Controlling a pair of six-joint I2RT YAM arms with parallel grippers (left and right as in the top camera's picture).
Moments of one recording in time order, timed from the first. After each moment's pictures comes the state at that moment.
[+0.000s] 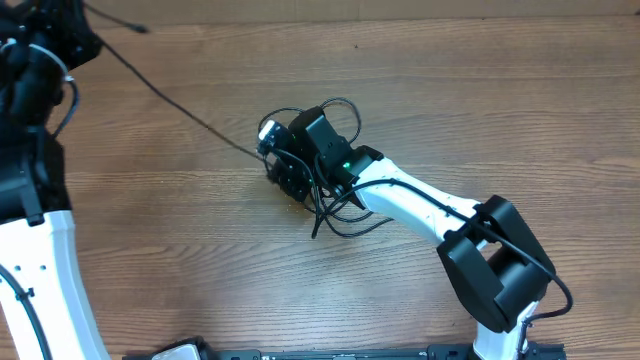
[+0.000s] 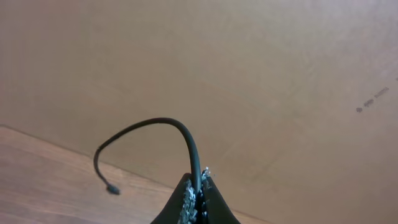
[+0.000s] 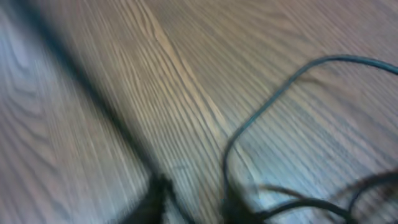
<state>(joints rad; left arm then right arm) 0.30 1.36 1.74 -0.51 0.35 -0.50 0.72 1.96 1.34 -0.23 -0.30 -0.18</state>
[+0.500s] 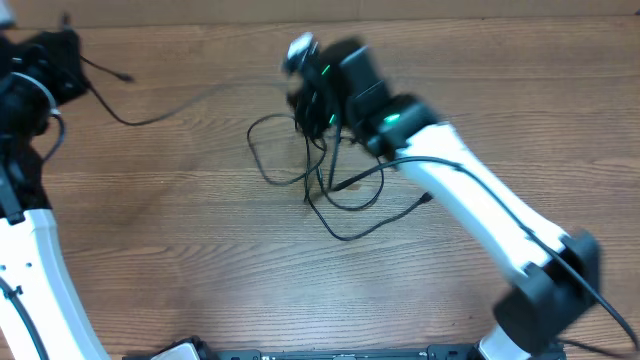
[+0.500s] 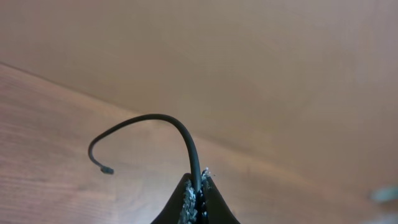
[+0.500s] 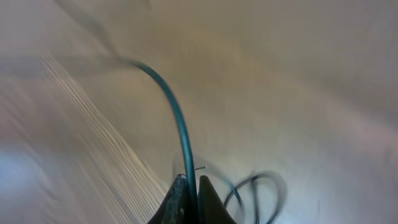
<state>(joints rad) 0.38 1.38 1.74 -0.78 0.47 -0.30 0.59 1.78 1.70 -0.49 -0.25 0.01</state>
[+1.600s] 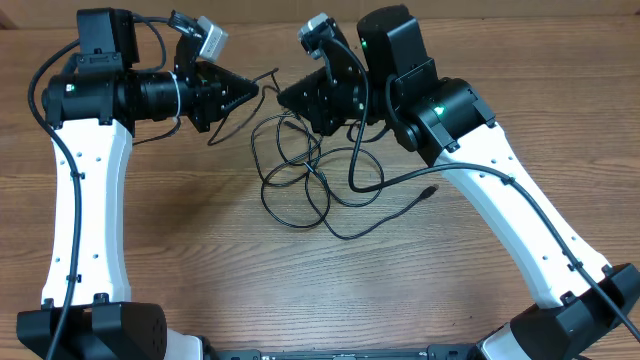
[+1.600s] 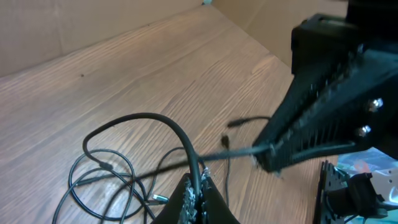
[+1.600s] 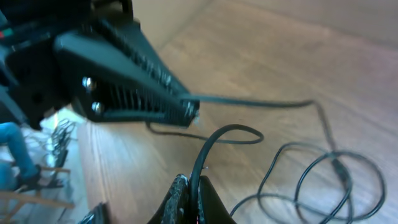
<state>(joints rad) 0.07 1.65 1.74 -1.07 1.03 0.47 0.55 1.71 1.77 -0.67 -0.61 0.15</state>
